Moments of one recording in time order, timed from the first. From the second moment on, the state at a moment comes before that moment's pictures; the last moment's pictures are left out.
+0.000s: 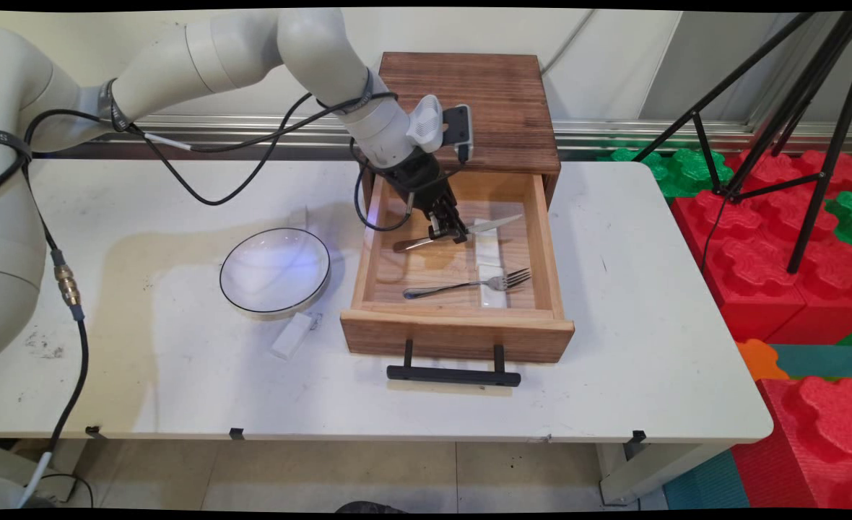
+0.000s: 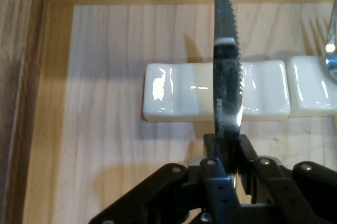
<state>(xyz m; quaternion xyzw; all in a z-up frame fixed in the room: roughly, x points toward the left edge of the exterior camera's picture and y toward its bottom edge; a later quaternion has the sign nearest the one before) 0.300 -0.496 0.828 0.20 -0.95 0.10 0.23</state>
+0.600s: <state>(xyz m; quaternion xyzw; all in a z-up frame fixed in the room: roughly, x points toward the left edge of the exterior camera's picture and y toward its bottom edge) 0.300 -0.502 0.818 0.21 -0.94 0.11 0.23</state>
